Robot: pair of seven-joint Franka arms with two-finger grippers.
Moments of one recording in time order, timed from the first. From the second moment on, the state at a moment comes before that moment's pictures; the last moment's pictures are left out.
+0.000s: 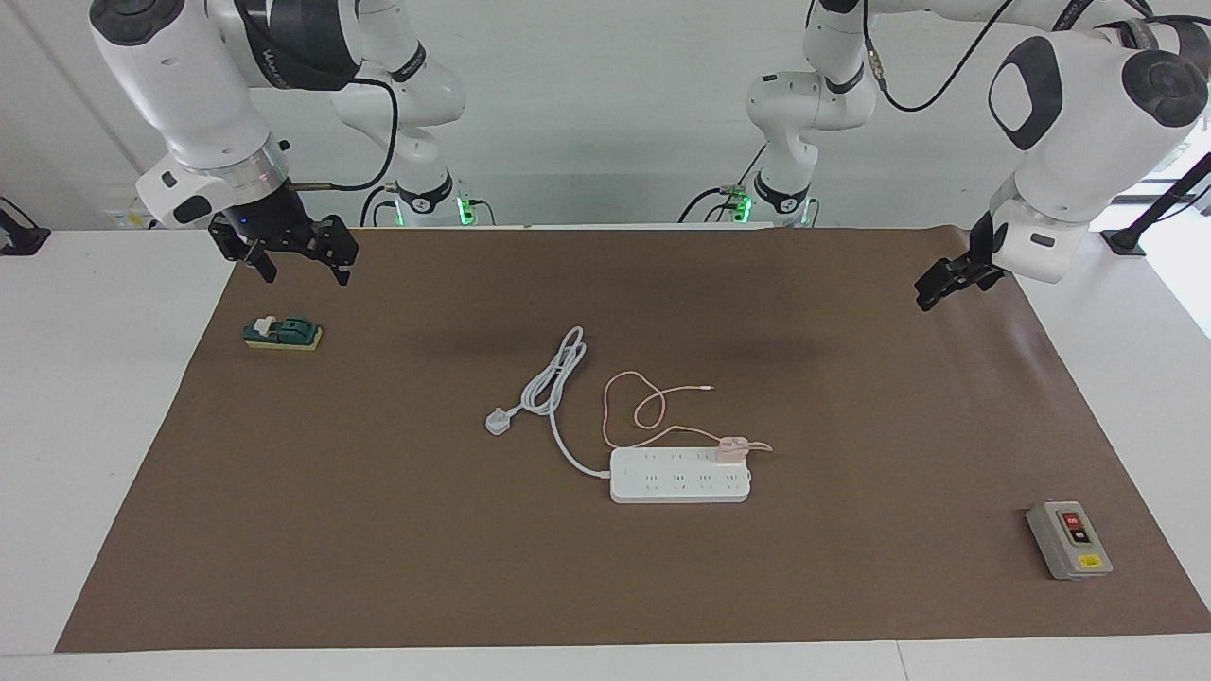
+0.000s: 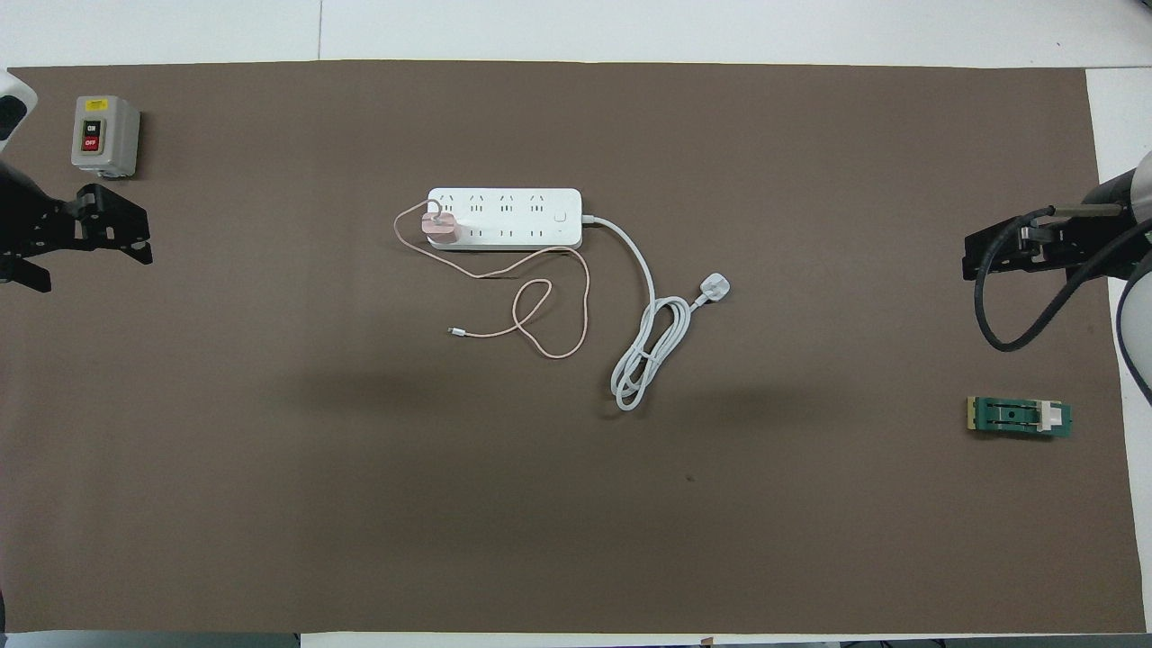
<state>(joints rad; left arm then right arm) -0.08 0.12 0.04 -1.50 0.03 1.48 -0.25 0.08 0.02 -0.07 -1.60 -0.01 1.58 0.08</state>
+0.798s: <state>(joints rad) -0.02 0.03 -0.01 -1.62 0.01 1.48 -0.19 0.08 0.02 -0.07 -1.60 -0.01 1.58 0.08</state>
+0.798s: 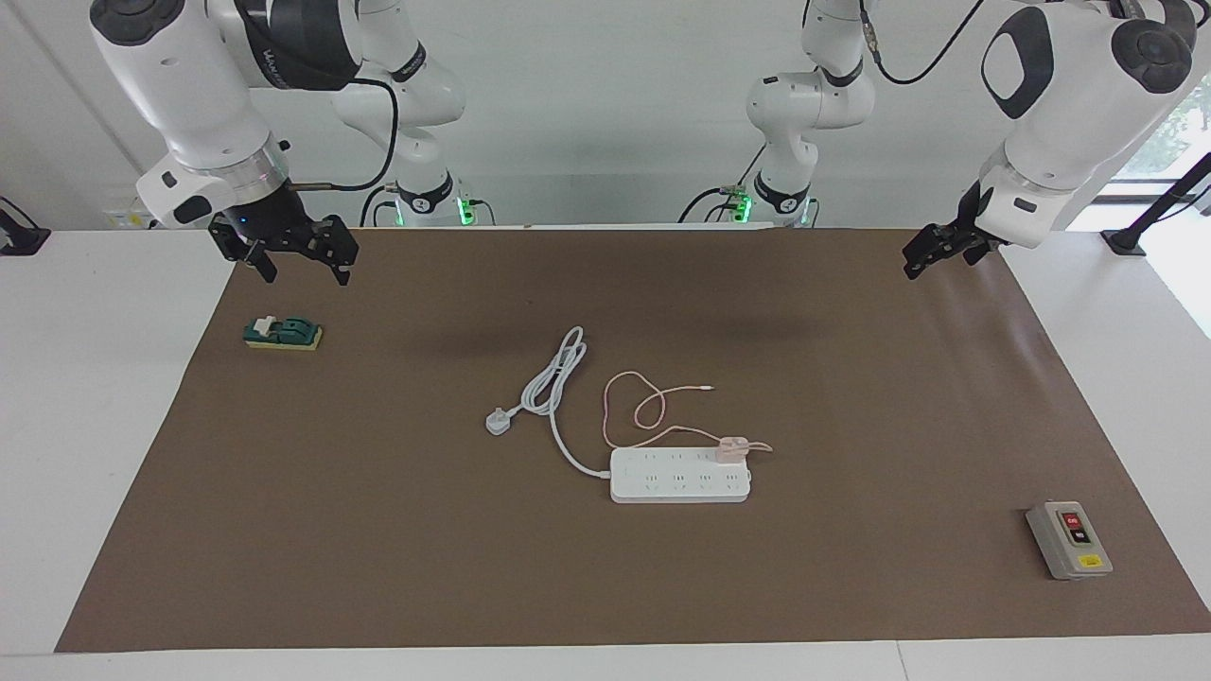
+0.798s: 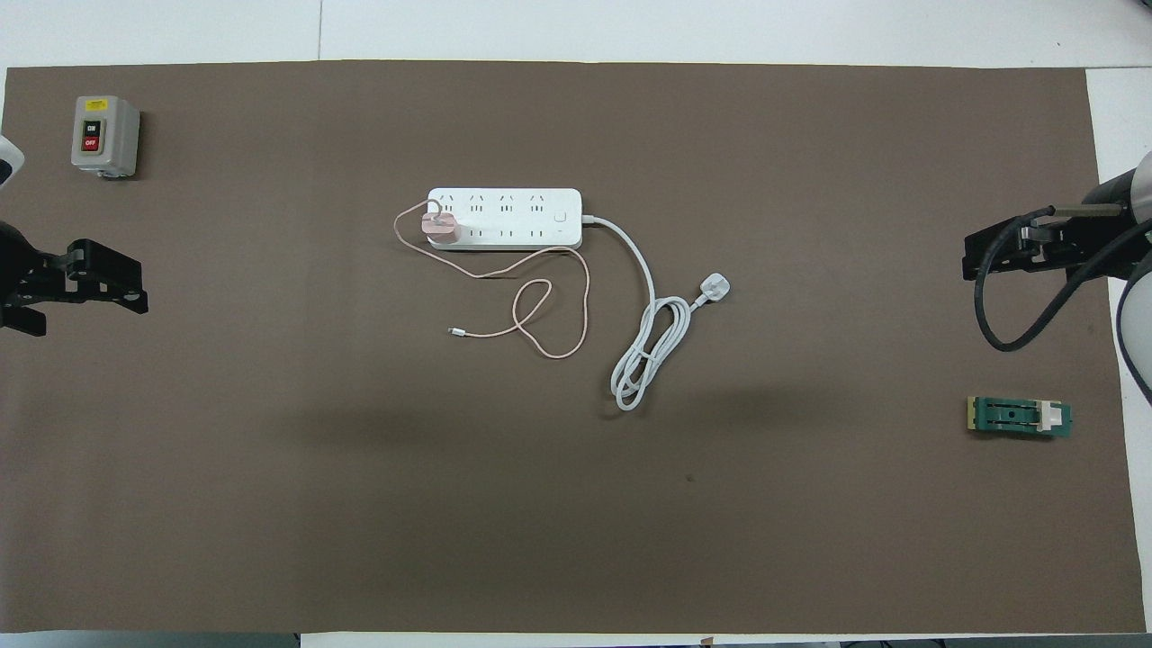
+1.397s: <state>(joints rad) -0.01 0.03 -0.04 -1.62 -0.03 1.50 -0.10 0.08 0.02 -0.07 -1.60 -0.01 1.58 0.08</state>
